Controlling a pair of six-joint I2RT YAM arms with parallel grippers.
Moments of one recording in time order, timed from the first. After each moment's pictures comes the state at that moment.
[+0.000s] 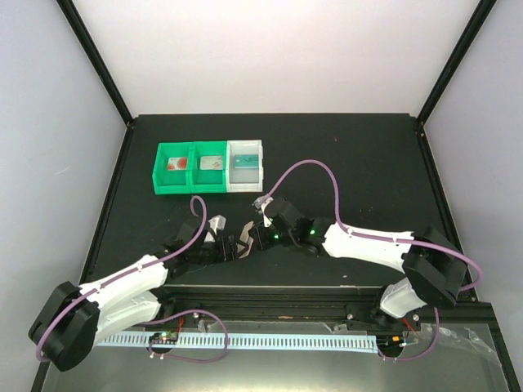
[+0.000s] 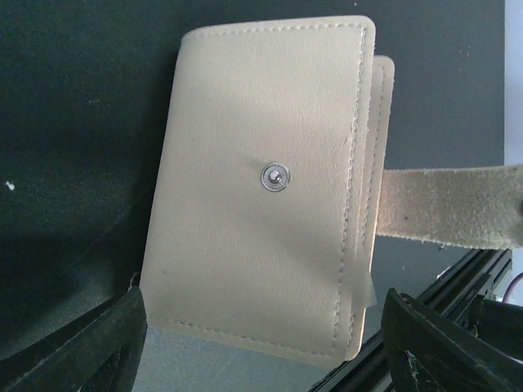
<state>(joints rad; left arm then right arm) -0.60 0.96 0.28 -0.07 0.38 -0.84 1.03 1.49 0.87 -0.09 -0.08 0.59</state>
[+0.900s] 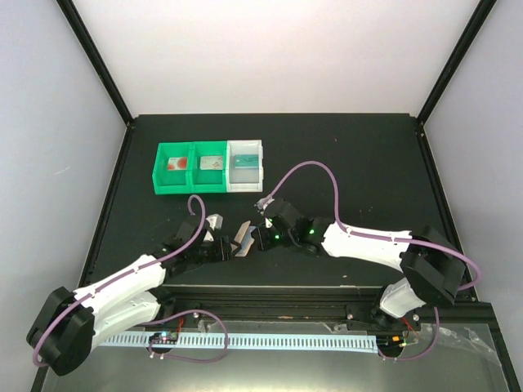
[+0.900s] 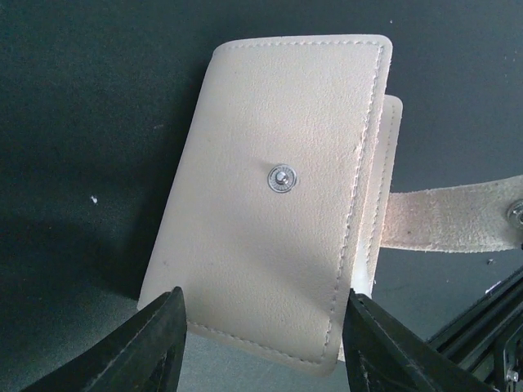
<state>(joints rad) -0.60 0.92 0.31 -0.19 0.28 -0.77 1.02 1.51 0.87 -0.12 -0.08 0.64</state>
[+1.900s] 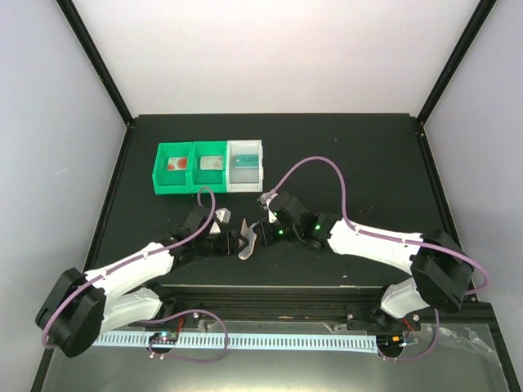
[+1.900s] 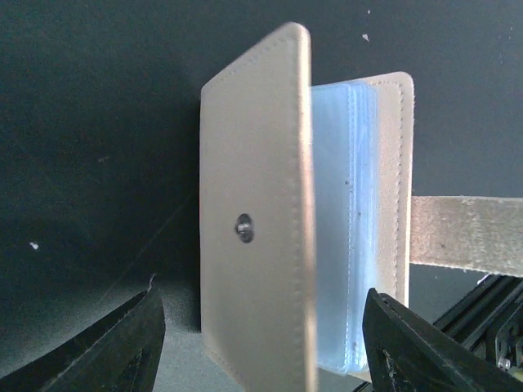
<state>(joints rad) -0.60 1.07 0.41 -0.18 0.32 -0.72 0.99 1.46 0.89 -0.18 -0.10 0.60</state>
